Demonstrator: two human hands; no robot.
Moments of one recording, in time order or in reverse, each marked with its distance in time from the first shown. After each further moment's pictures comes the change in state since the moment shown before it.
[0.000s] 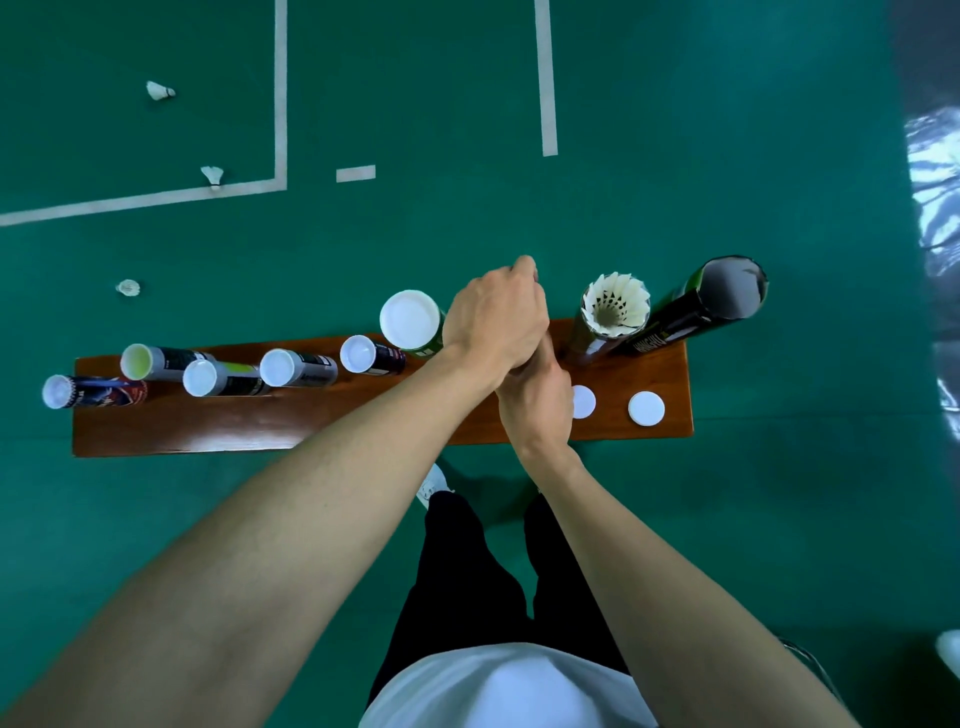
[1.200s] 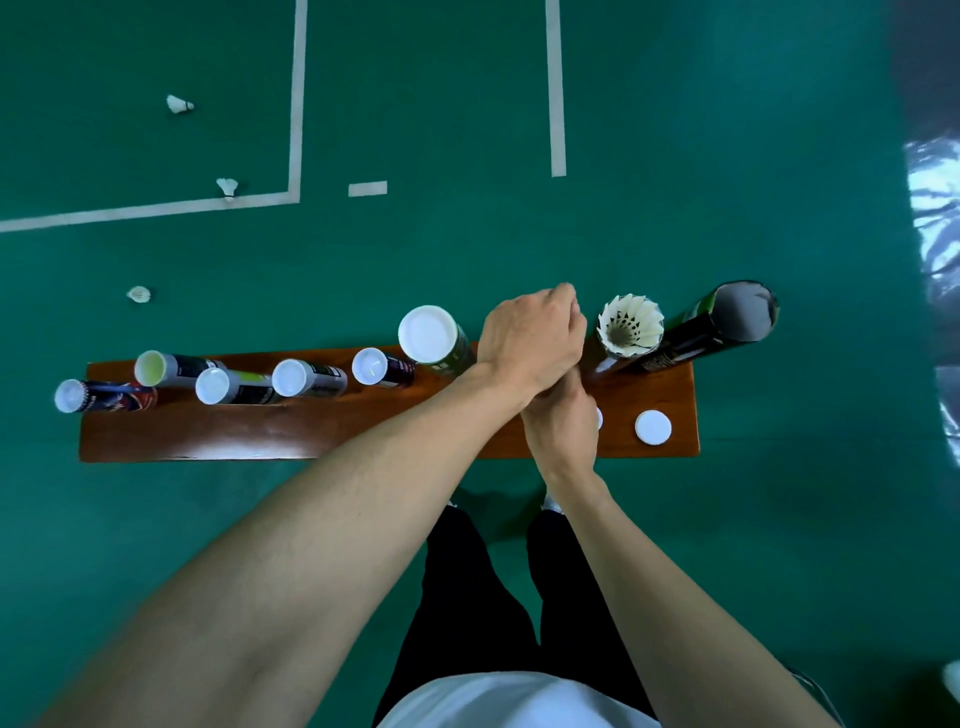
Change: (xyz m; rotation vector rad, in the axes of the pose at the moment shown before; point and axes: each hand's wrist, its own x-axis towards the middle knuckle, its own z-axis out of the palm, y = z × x) left_hand -0.004 0.012 -0.004 -0.086 0.013 0.123; right_hand 0.003 0.018 -0.006 -0.009 0.034 0.025
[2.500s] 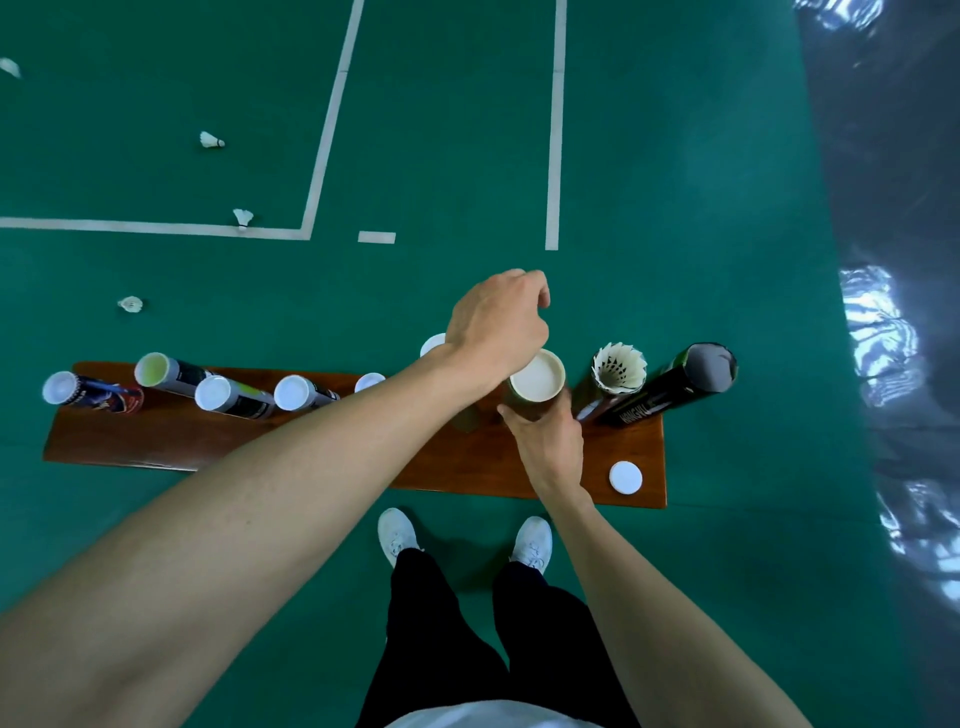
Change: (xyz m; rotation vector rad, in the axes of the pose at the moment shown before) left_hand -0.004 -0.007 -0.105 -0.119 -0.022 -0.160; right_hand -0.001 -0.013 0.001 -0.078 -0.006 0.021
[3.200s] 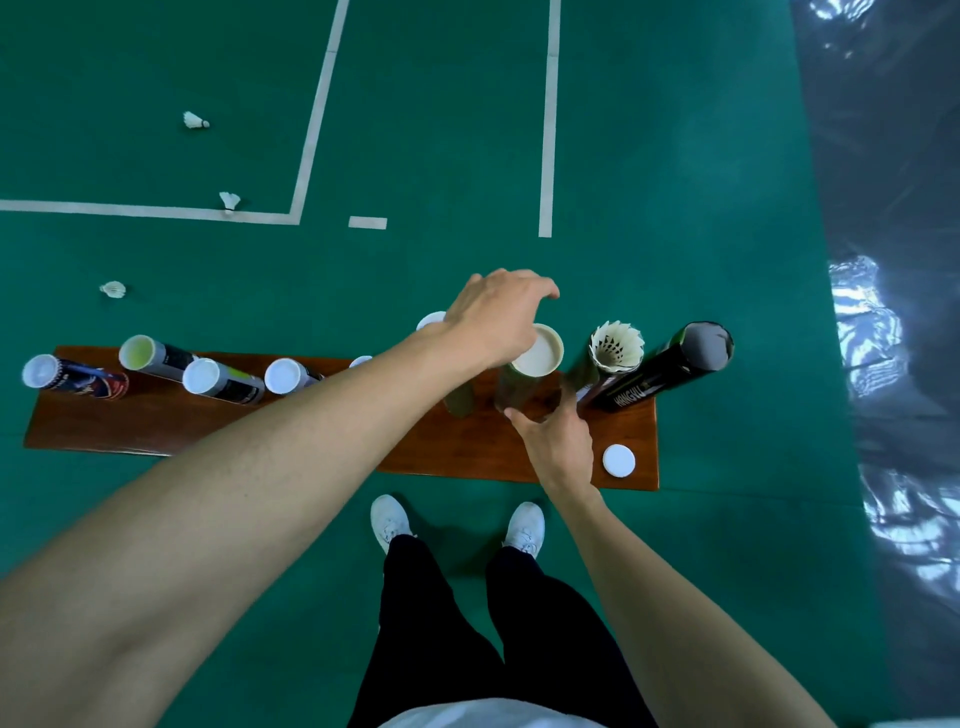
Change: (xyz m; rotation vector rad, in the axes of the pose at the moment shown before) left_hand -0.009 -0.009 0.006 0.128 -0.219 0.171; right_hand -0.006 0.032 -0.010 -0.194 -0.068 0.036
